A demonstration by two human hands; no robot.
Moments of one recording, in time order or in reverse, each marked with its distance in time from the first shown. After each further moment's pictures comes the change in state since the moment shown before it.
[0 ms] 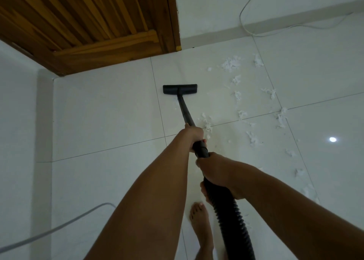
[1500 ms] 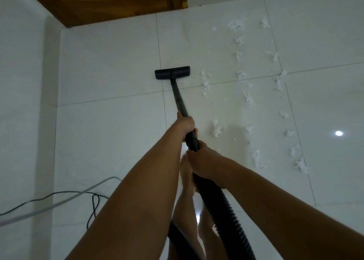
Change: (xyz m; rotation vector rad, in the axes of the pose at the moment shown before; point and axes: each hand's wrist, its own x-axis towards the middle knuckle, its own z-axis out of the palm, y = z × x) left_hand -0.045 -0.225 0.052 -0.106 0.142 0.059; right_hand -0.003 0.226 0.031 -0.227 0.022 -0.152
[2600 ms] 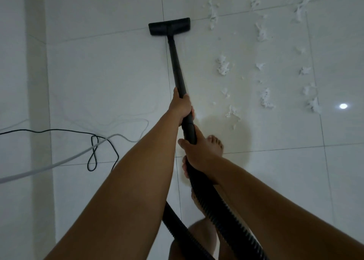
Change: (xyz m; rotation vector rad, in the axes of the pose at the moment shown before) left_hand 0.005 -0.263 -0.016 -0.050 0.003 0.149; right_hand 0.009 0.248 0.145 0.113 0.028 -0.208
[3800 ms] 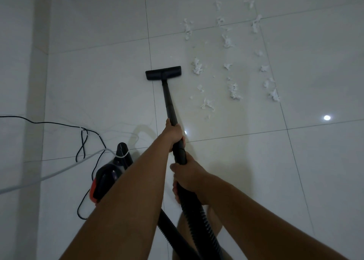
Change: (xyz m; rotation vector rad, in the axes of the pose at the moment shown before) left_hand -0.144 -0.162 0.068 0.081 -0.005 -0.147; right_hand -0.158 0.158 -0.011 0.286 -0.117 0.223
